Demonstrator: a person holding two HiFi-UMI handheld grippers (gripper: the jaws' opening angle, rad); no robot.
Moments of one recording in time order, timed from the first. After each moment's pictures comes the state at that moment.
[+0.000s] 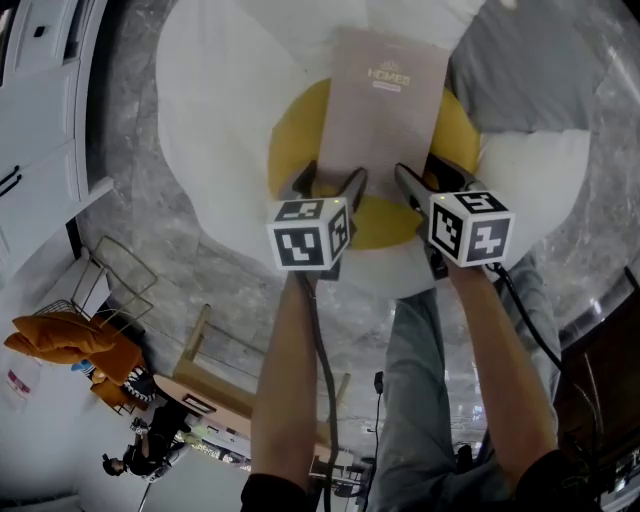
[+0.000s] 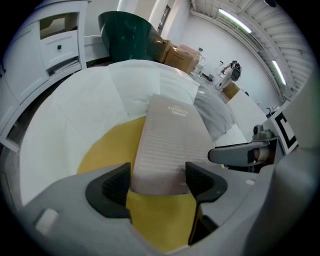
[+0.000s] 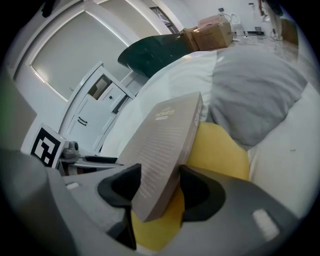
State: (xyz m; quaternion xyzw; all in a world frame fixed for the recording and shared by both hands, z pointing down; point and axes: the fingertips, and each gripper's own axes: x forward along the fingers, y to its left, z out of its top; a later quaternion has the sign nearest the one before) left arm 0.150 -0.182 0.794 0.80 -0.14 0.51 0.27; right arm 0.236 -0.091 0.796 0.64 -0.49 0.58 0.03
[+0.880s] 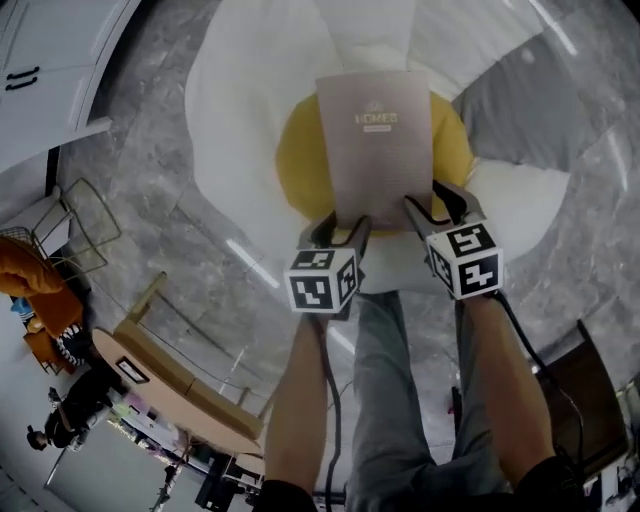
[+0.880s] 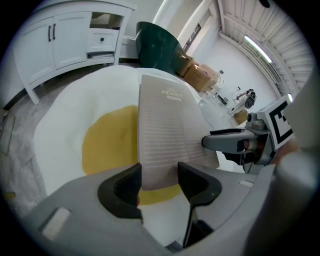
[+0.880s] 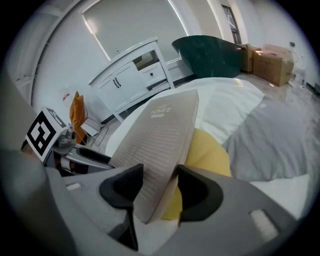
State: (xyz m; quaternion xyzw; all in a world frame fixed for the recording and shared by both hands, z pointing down) left arm 0.092 -0.092 0.736 0.77 -0.25 0.44 0.38; right arm 0.218 -0.065 0.728 0.55 -0.65 0.47 0.23
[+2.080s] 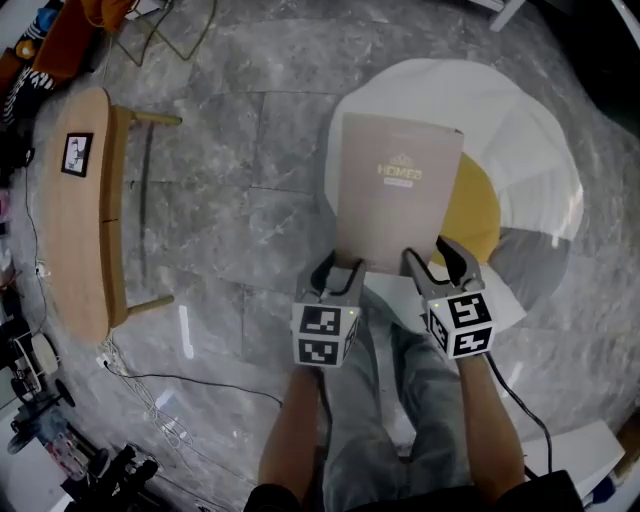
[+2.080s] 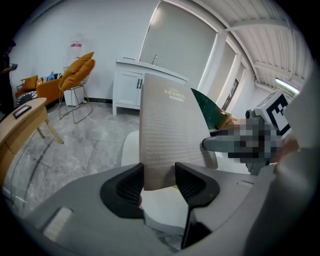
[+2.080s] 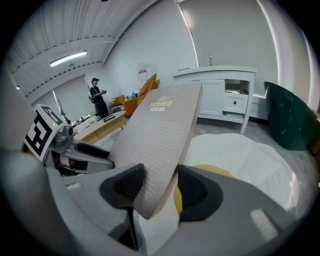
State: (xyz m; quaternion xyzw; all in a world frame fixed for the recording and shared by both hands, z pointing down) left arm -0.111 0.020 0.547 0.70 -0.57 0.23 0.36; right arm 0.008 -0.038 0.532 0.33 -0.86 0.23 0.32
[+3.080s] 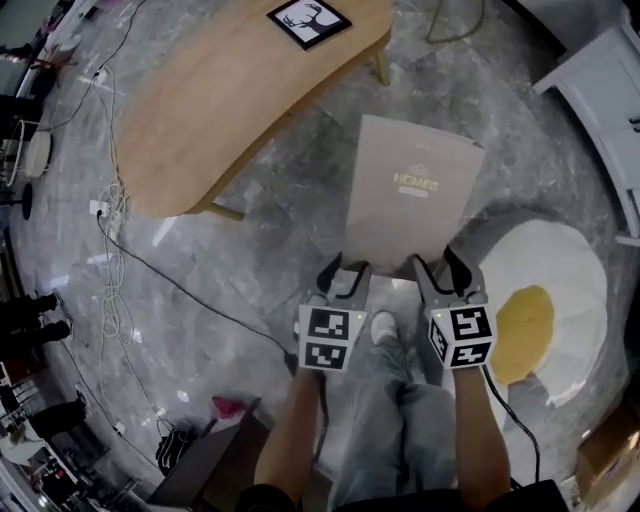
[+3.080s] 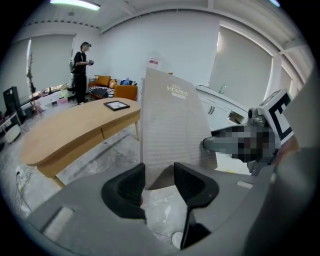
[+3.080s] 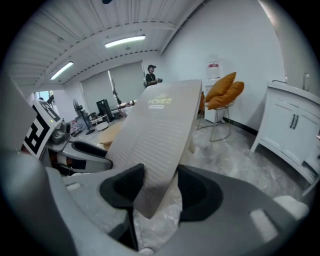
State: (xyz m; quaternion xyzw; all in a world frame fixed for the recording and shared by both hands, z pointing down) left arm -0.517 0.206 0.494 0.49 -0.77 0.13 0.37; right arm -0.449 0.091 0.482 0.07 -0.93 0.11 0.34
